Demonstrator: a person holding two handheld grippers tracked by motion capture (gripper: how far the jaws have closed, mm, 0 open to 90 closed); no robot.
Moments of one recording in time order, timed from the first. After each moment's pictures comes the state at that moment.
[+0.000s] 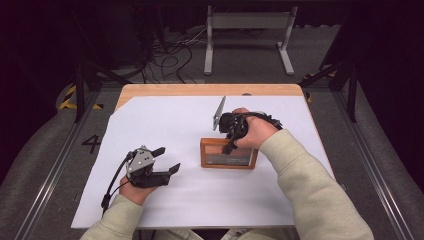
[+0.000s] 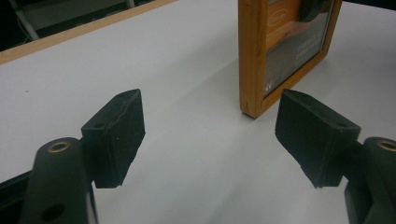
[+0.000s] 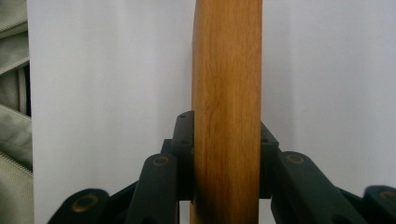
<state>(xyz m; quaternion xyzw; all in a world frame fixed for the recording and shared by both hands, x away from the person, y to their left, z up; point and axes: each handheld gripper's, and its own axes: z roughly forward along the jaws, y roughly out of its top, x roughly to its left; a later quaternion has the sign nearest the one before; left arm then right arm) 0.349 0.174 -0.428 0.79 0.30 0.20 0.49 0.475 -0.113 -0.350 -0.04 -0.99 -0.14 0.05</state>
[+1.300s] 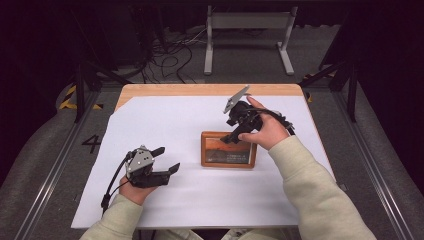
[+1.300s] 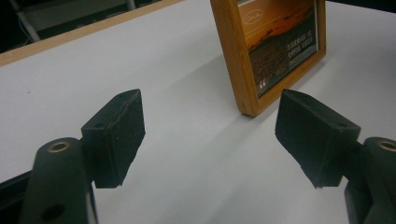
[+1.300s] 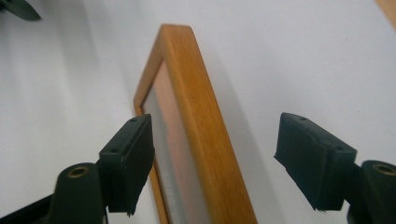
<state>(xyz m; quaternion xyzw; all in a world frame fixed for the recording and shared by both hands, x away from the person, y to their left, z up) 0.349 0.175 -0.426 0.79 0.30 0.20 0.50 0.469 -0.145 -0.327 -0.17 -0.94 -0.28 -0.07</state>
